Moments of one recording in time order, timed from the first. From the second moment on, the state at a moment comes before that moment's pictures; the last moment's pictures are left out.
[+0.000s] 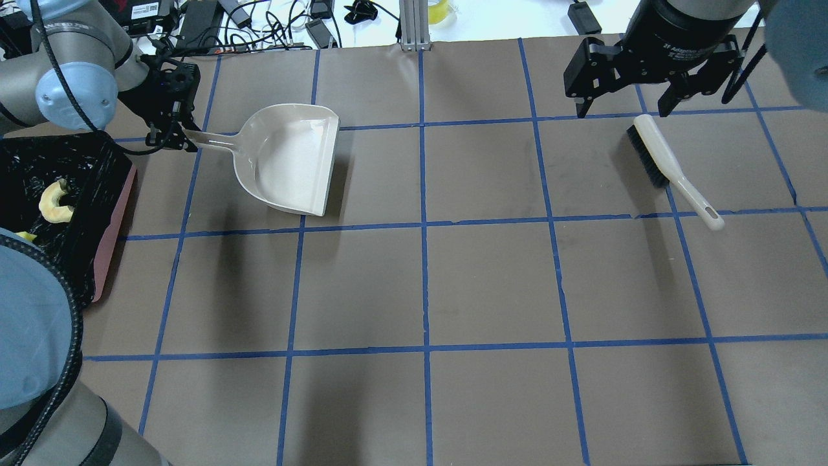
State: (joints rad) left arm -1.30 -2.07 -1.47 -1.15 1.52 1.95; right arm 1.58 -1.61 1.52 -1.61 -1.58 0.06
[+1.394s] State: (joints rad) left arm -1.32 -2.11 -1.47 -1.12 1.52 1.88; right arm 1.58 -1.61 1.52 -1.61 -1.58 0.06
